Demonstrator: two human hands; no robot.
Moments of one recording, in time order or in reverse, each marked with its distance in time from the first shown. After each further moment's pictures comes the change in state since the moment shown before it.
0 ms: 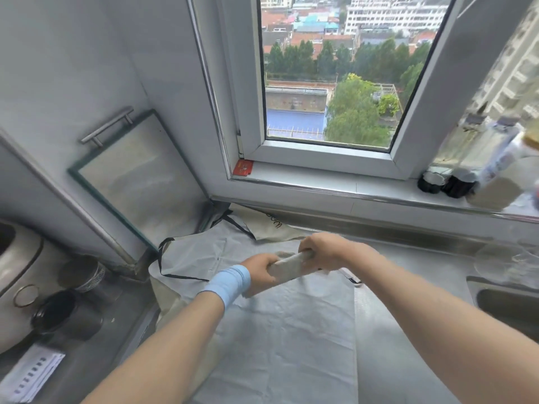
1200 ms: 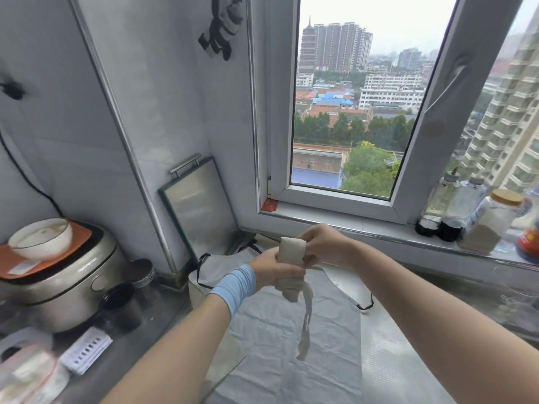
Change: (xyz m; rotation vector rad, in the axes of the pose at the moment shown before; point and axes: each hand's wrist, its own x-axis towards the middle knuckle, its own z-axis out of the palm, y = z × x) left_hand -0.130 0.047 -0.039 -0.848 0.112 0.215; right_hand -0.092 -0.114 -0.059 0.894 0.183 -0.050
